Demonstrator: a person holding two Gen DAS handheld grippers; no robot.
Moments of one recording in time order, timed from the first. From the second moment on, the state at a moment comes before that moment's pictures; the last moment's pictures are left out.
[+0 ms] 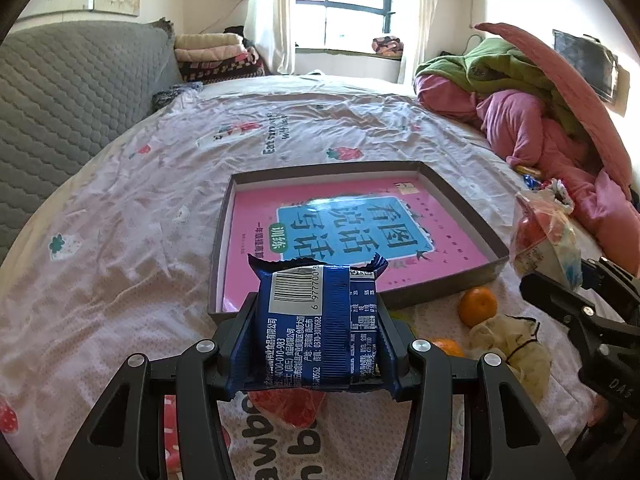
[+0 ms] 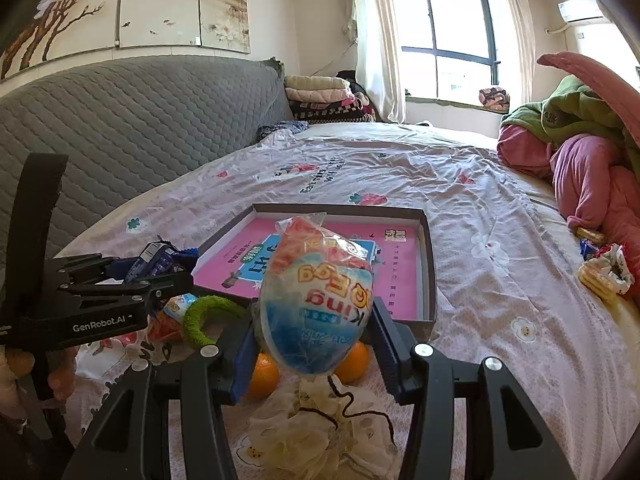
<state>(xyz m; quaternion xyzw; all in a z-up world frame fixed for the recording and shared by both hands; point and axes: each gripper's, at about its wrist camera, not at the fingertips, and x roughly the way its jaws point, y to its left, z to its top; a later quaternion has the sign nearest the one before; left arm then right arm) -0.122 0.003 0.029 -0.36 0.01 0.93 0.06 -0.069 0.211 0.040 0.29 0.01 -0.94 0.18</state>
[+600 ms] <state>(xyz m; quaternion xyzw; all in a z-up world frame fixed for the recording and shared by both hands) -0.168 -0.018 0.031 -0.37 0.00 0.93 0.05 -0.123 0.234 0.049 0.29 0.02 -0.94 0.16</state>
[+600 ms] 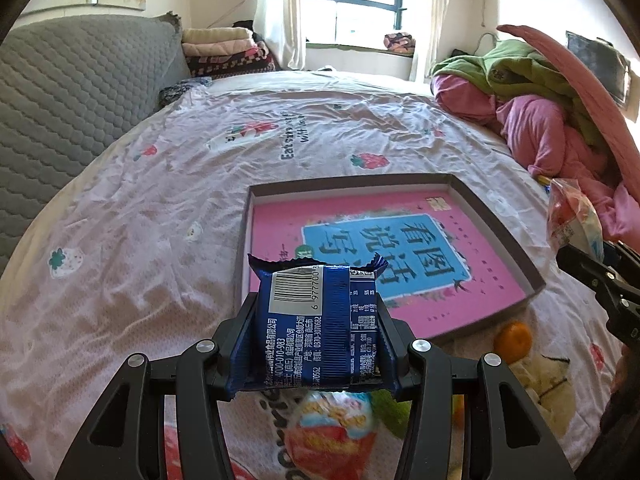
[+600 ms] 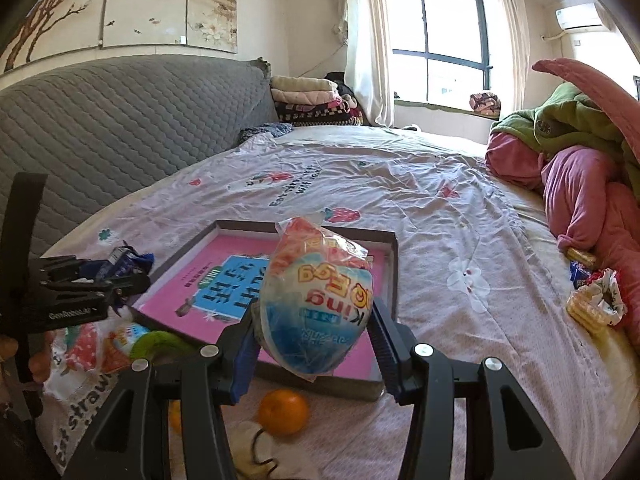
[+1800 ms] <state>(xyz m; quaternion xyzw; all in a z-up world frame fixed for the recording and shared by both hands) -0.231 -0.023 -0.022 -0.44 0.03 0.90 0.05 -0.188 0.228 -0.011 0.39 0.04 -0.90 0.17</state>
